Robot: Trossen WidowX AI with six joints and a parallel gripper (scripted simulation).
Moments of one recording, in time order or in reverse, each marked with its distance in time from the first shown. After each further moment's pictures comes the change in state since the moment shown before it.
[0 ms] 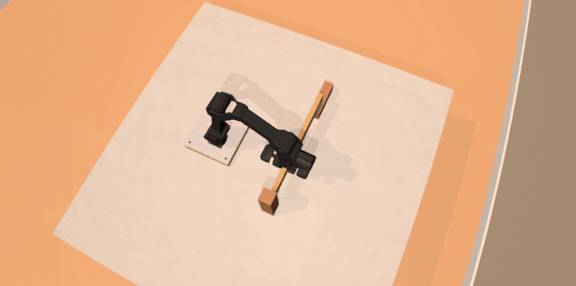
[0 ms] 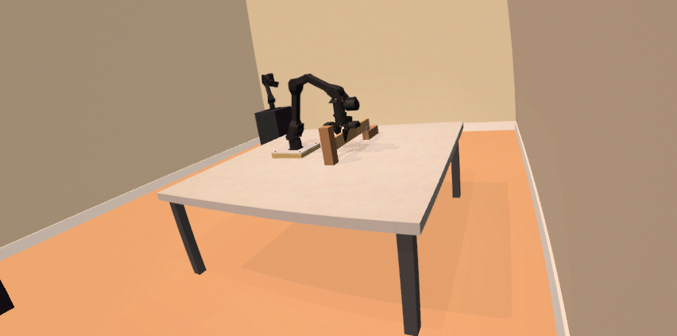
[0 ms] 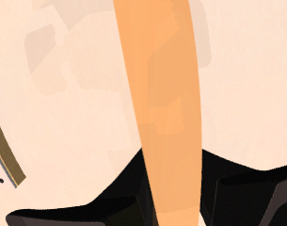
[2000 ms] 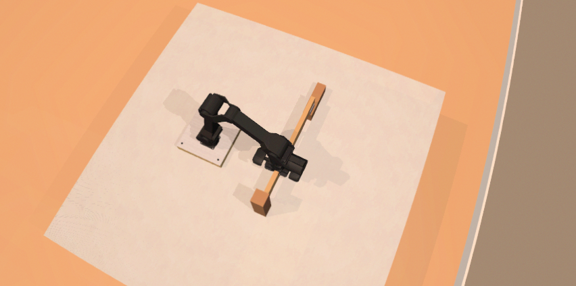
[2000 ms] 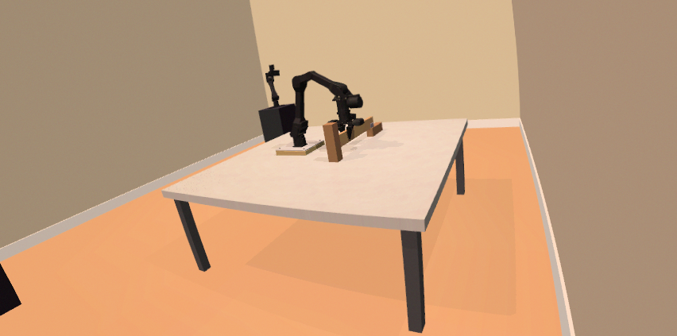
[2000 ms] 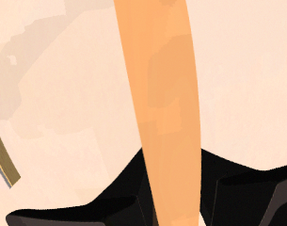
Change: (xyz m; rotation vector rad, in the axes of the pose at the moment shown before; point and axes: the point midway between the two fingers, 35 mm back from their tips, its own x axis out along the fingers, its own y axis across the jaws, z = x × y) arm 0.004 -0.002 -0.005 -0.004 -0.011 -0.010
